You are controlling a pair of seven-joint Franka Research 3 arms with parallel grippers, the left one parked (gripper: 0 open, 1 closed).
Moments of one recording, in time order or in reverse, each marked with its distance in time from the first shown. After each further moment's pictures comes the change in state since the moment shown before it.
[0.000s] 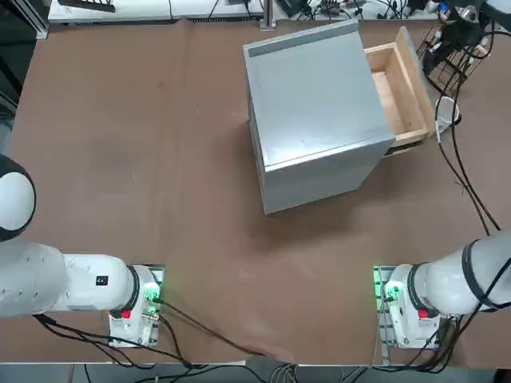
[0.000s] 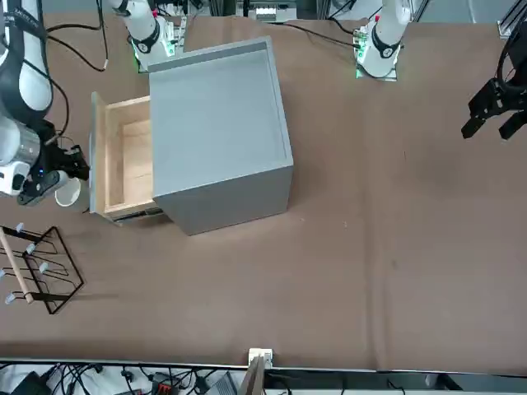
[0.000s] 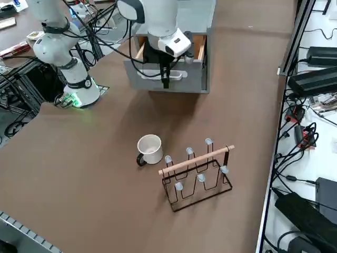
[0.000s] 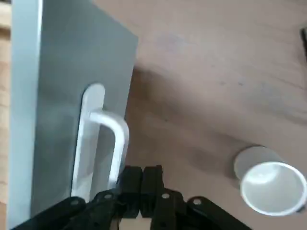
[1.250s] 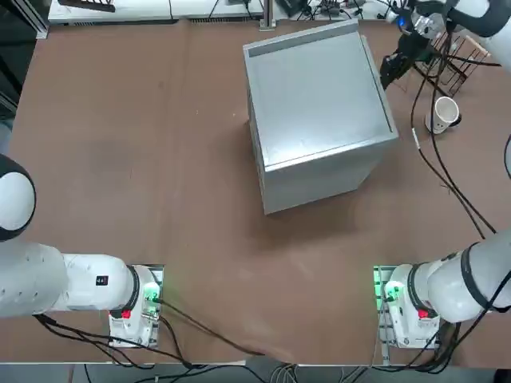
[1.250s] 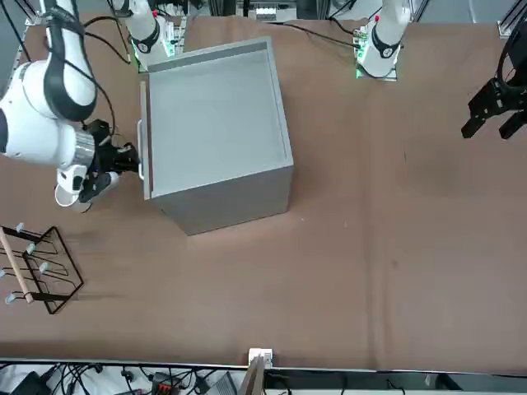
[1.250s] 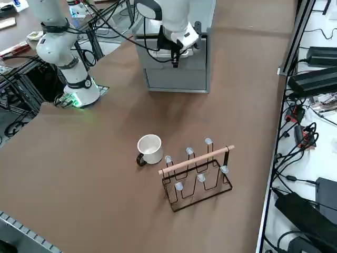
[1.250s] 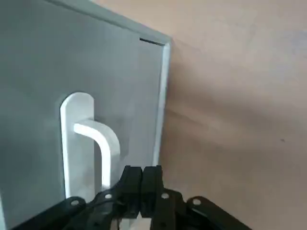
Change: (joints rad) arm 0.190 -0.006 0.000 -0.081 0.222 0.000 0.182
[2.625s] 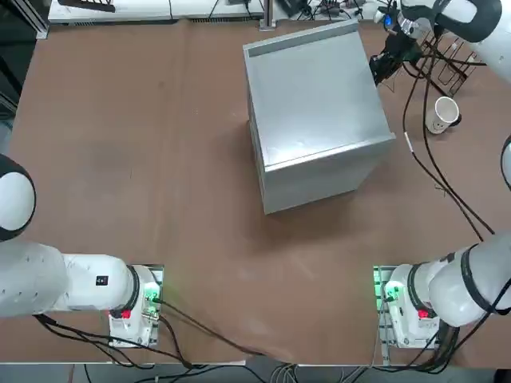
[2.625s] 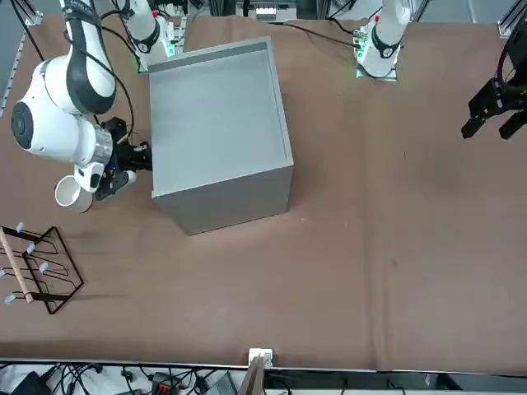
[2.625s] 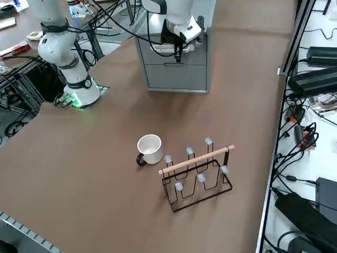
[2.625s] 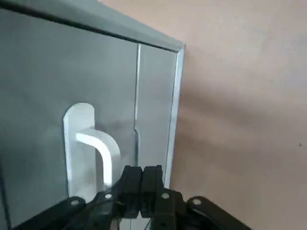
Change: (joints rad) arm 0.059 -0.009 -0.010 0.007 0.002 0.027 0.069
